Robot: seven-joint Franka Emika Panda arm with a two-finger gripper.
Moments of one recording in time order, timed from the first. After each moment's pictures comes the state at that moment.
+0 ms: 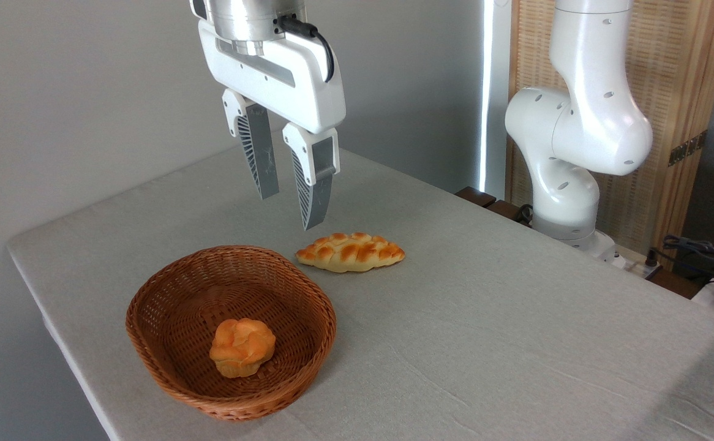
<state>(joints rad) -0.05 -0.07 0.04 -1.65 -0.07 1.61 0.77</state>
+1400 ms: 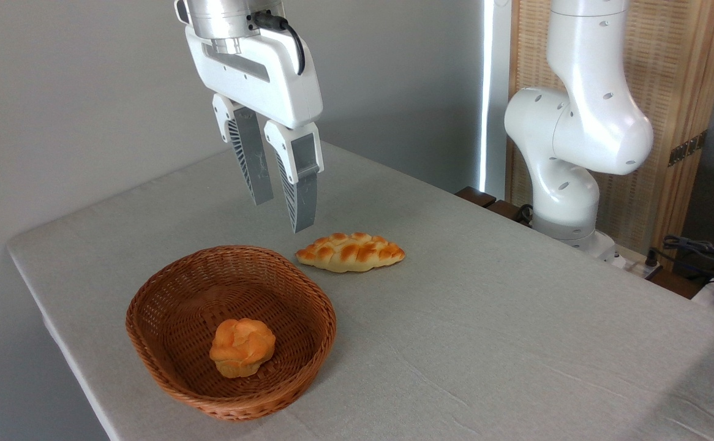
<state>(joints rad) -0.03 -0.02 -0.02 -1.60 0.00 1.59 0.77</state>
